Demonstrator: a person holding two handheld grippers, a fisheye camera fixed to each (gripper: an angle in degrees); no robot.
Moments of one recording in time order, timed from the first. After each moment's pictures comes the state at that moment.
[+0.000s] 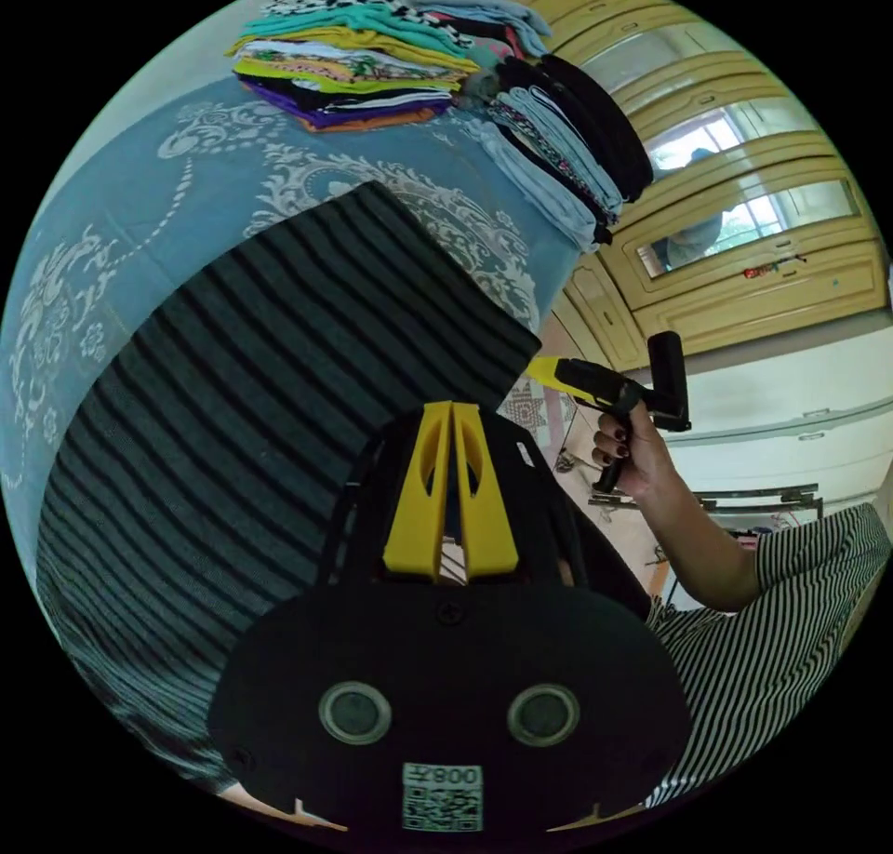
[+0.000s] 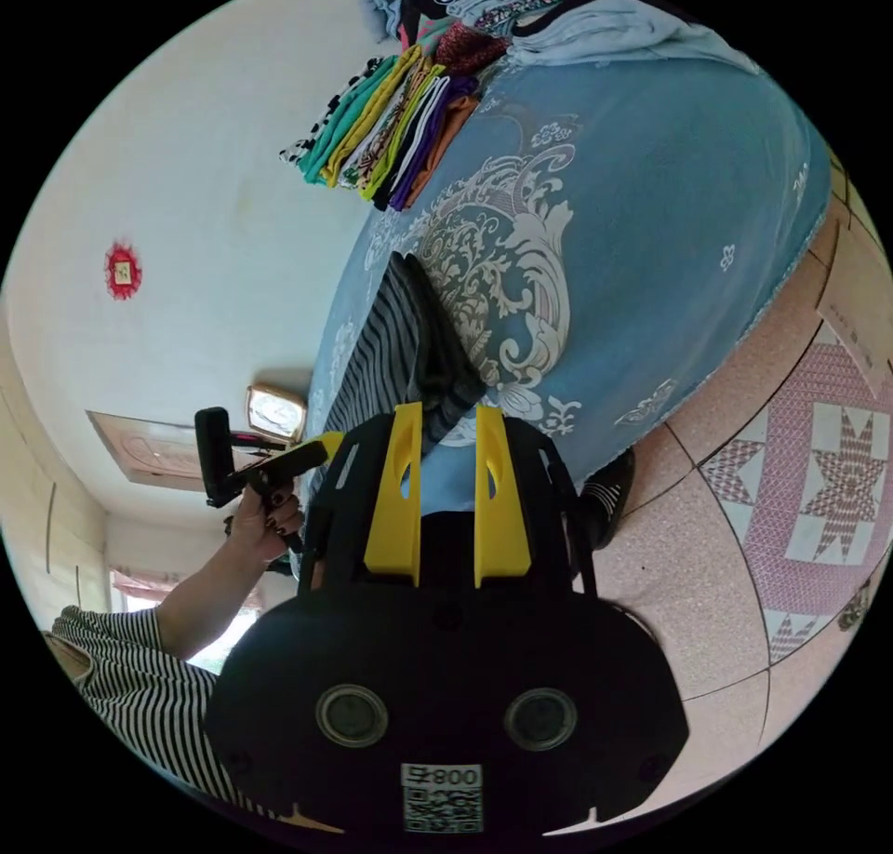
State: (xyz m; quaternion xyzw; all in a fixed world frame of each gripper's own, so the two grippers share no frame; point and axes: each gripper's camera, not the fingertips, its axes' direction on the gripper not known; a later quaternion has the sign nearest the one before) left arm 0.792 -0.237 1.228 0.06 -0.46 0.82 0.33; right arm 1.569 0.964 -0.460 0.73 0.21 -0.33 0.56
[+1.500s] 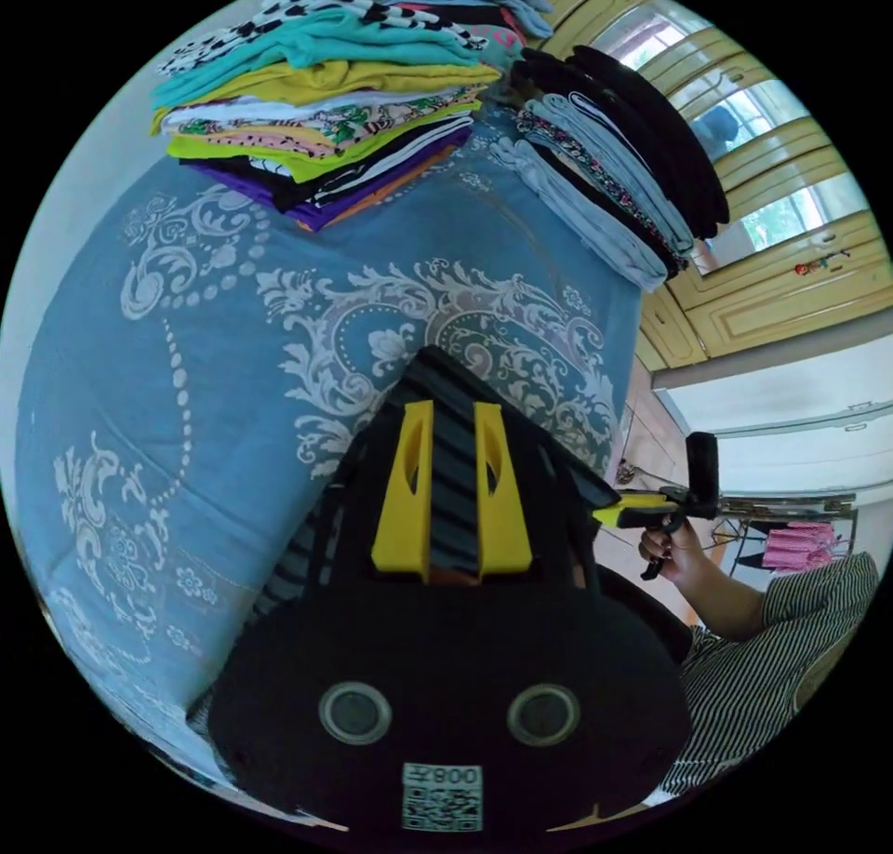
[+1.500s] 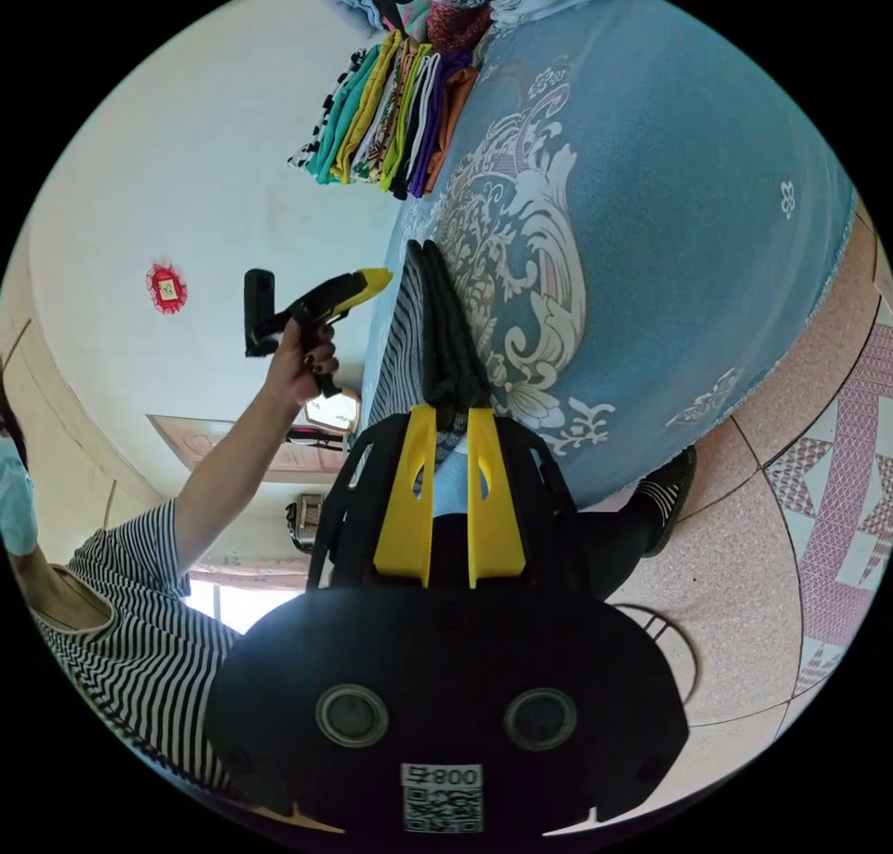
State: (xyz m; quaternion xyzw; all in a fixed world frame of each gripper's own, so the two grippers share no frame) left arm 1.023 -0.188 1.582 0.09 -0.51 0.82 0.24; right arm 1.671 0.890 -0.607 0.67 0.14 -0.40 0.60
